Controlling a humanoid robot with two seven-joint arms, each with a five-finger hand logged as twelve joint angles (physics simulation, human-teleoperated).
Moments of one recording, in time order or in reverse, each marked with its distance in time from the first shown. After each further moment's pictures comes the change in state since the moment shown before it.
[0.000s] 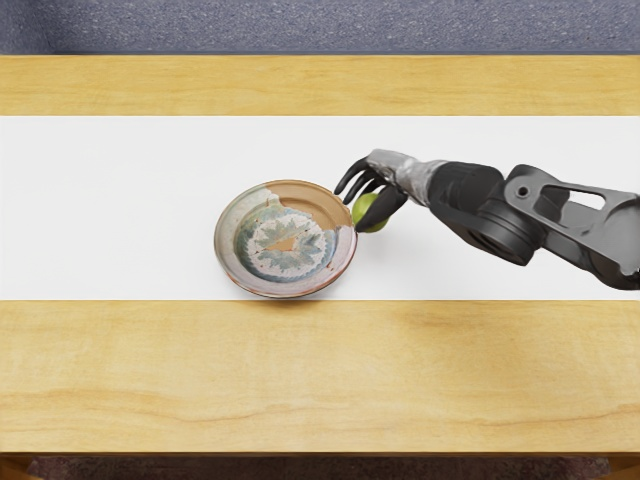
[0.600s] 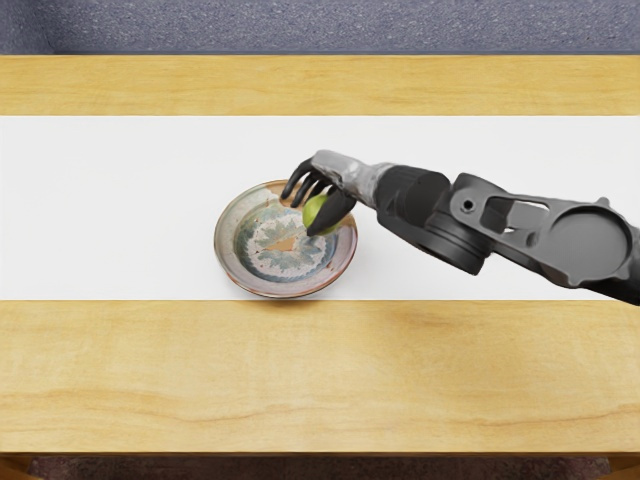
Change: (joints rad) left arm 0.000 0.000 0.000 0.000 0.000 0.000 0.000; right arm 0.022 0.135 -0.001 -0.005 -0.090 -0.011 0.000
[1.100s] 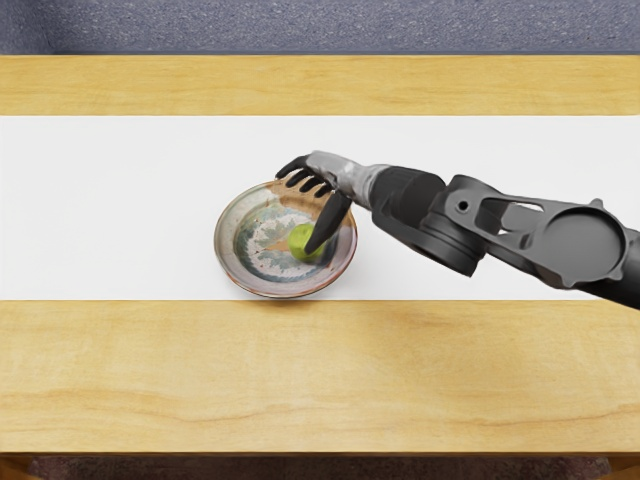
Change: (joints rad) left arm -0.009 0.000 0.000 -0.001 0.000 0.000 0.000; right arm -0.007 0.013 0.014 -0.006 0.007 -0.007 0.000
